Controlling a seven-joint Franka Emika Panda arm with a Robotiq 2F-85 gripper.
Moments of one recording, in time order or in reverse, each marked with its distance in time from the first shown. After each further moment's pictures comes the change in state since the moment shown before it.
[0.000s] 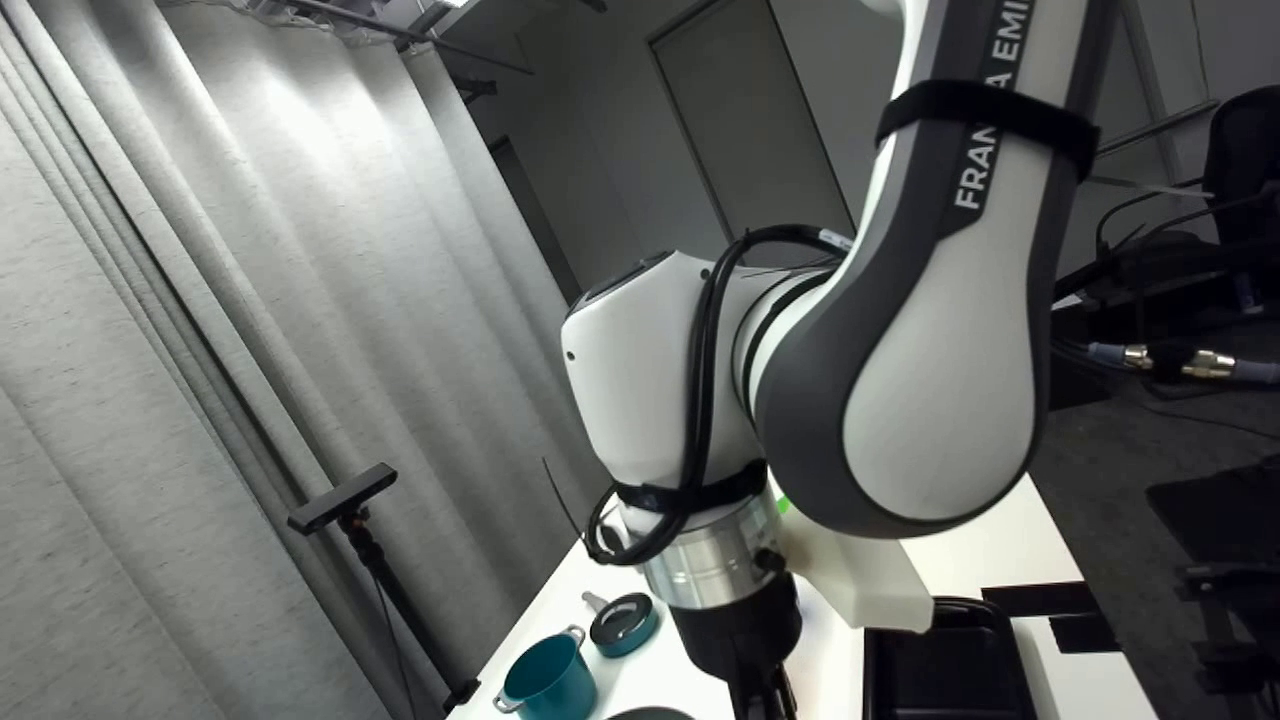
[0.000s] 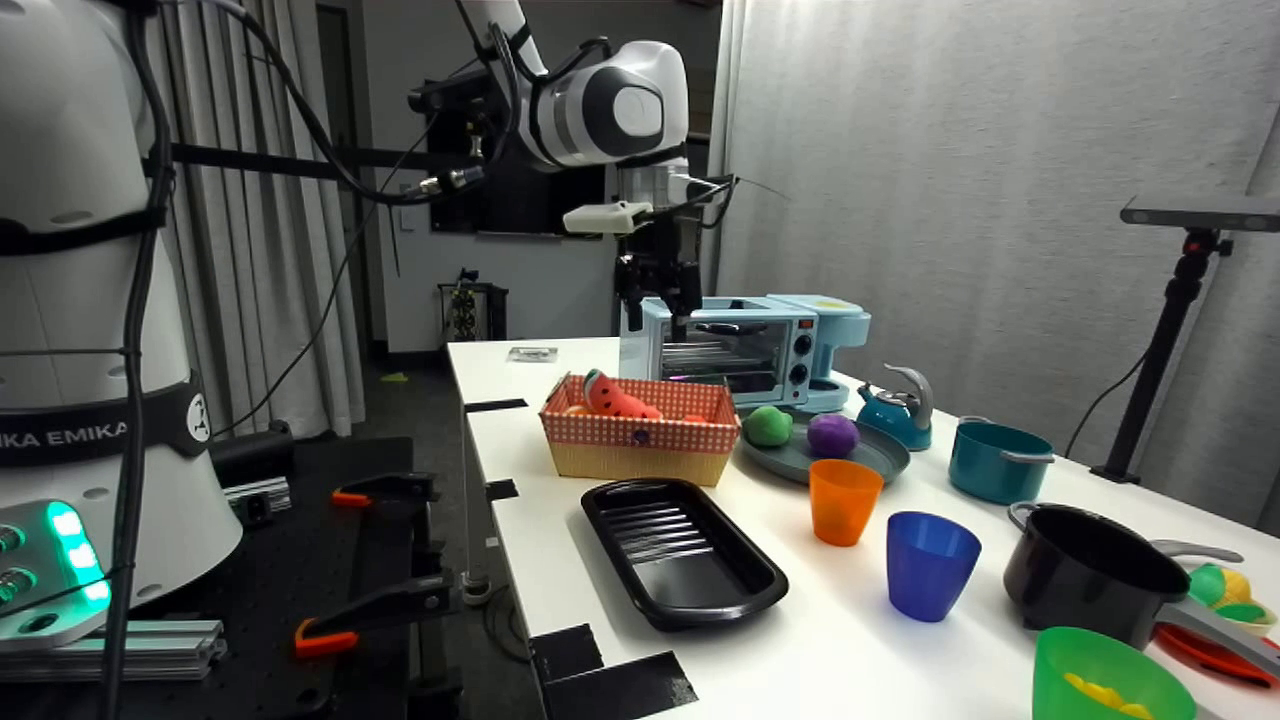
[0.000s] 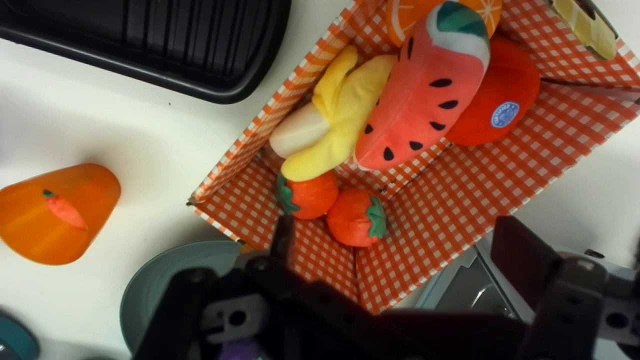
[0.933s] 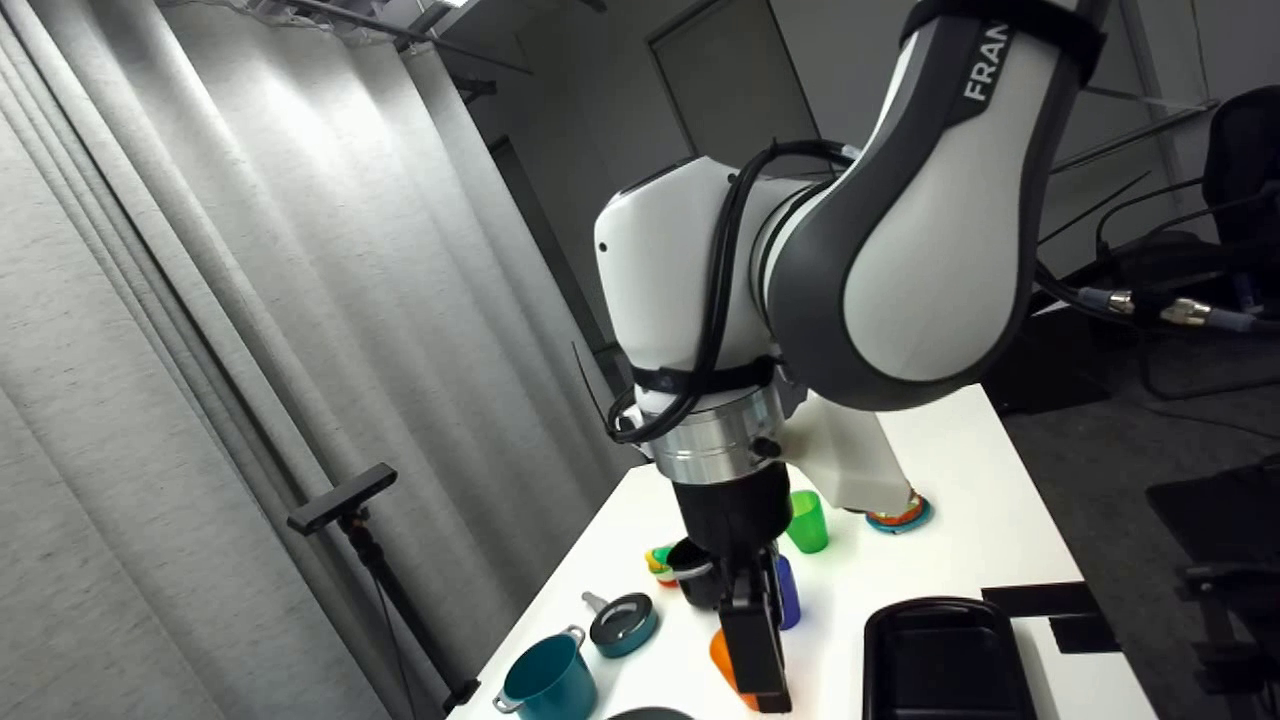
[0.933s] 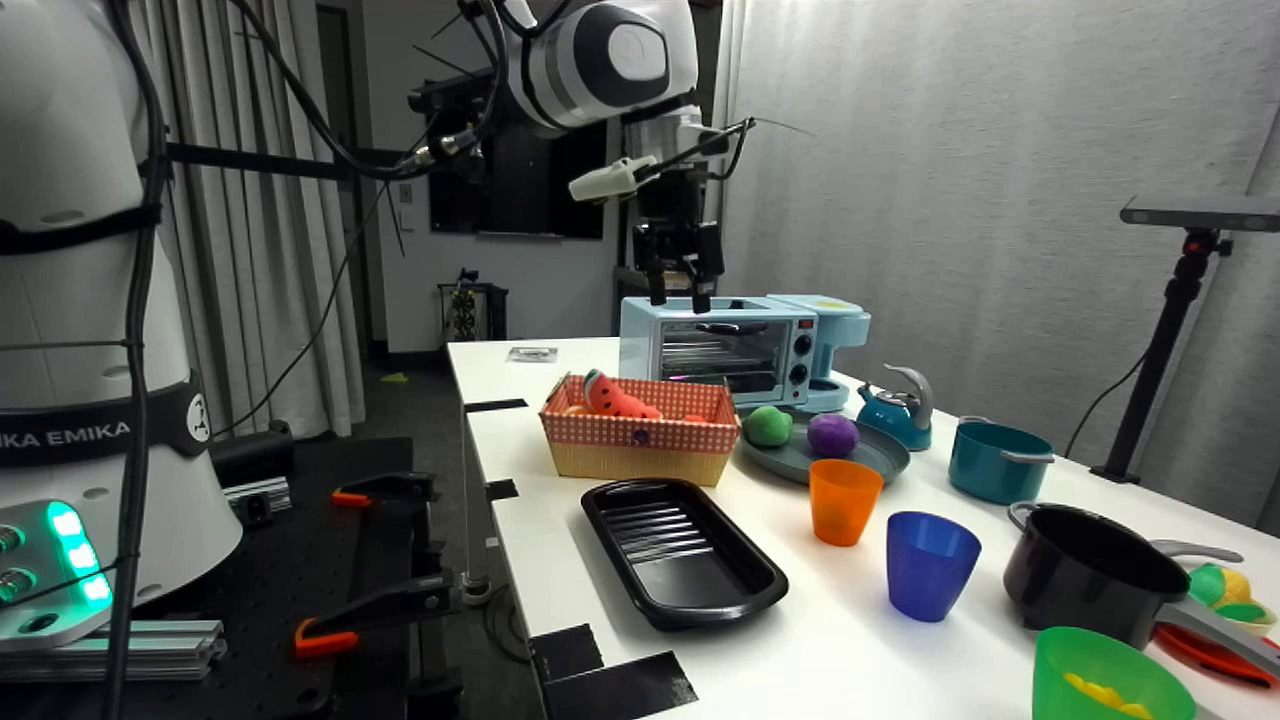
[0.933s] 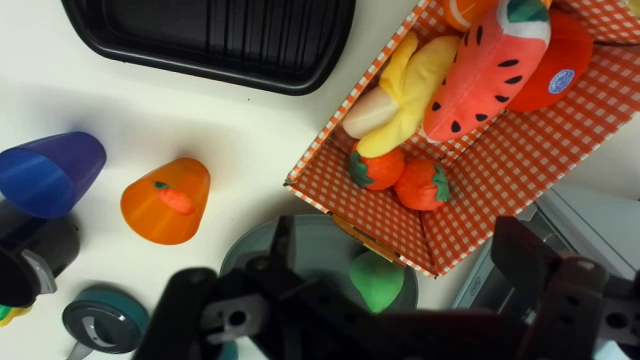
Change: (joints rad) arm -0.050 -0.153 -0.038 -0.082 -0.031 0.000 0.047
